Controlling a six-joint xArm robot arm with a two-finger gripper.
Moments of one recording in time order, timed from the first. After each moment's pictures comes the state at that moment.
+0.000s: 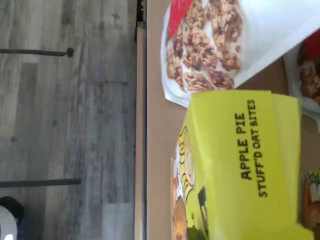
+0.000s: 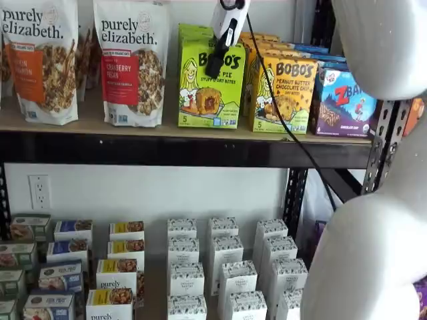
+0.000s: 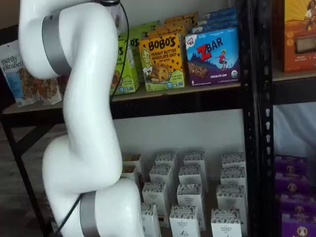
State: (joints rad) arm 0.24 -0.09 -1.60 0.28 1.52 -1.30
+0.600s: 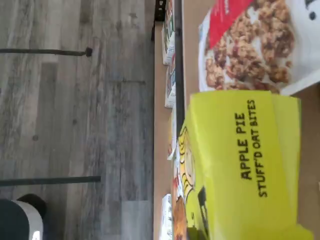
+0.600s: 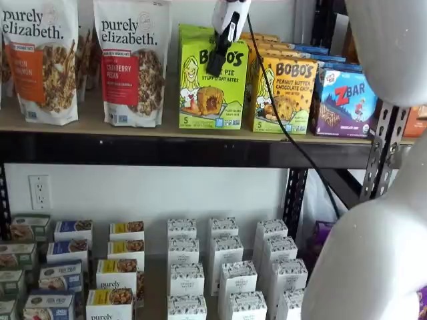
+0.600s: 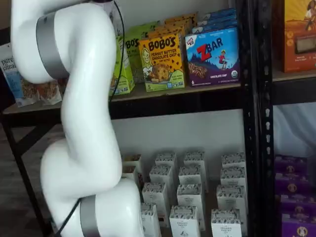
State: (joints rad) arm 0.27 -0.16 -1.57 0.27 1.58 -1.26
